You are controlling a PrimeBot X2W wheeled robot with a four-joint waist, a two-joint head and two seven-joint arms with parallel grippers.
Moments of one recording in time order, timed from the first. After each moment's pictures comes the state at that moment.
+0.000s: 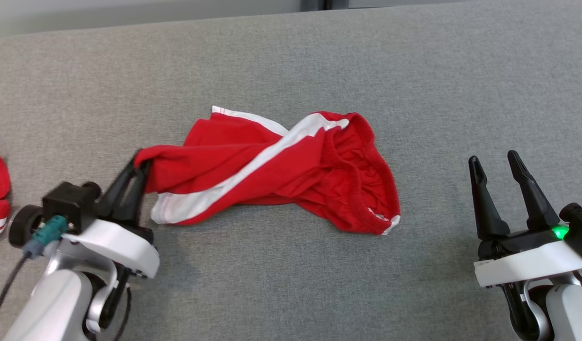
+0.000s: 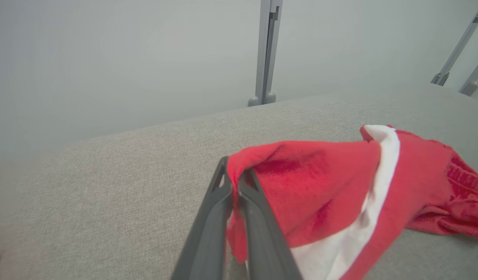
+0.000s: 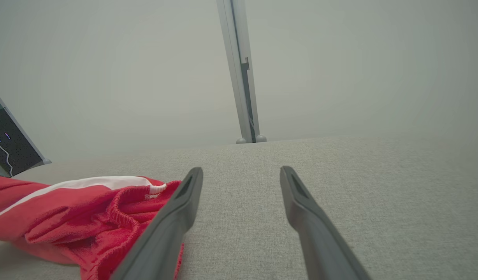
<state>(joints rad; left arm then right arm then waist) -0.26 0.40 -0.32 0.02 -0.44 0.07 -0.02 -0.17 -0.14 0.08 0.04 0.33 0.13 -0.18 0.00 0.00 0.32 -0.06</state>
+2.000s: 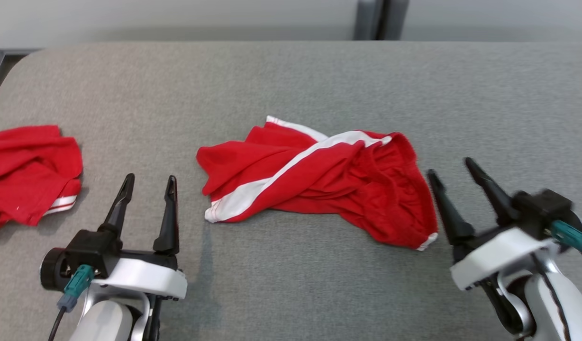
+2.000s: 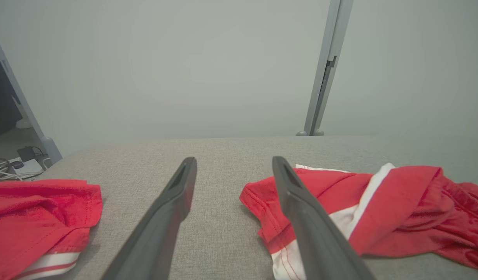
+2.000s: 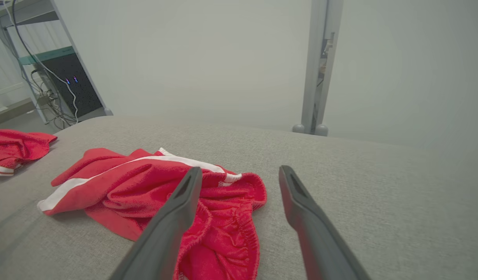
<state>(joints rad) -0.17 0.26 -0.30 0.11 -0.40 0.17 -0.25 -0.23 -0.21 0.21 0.09 0.31 0.13 -0.04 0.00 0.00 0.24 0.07</state>
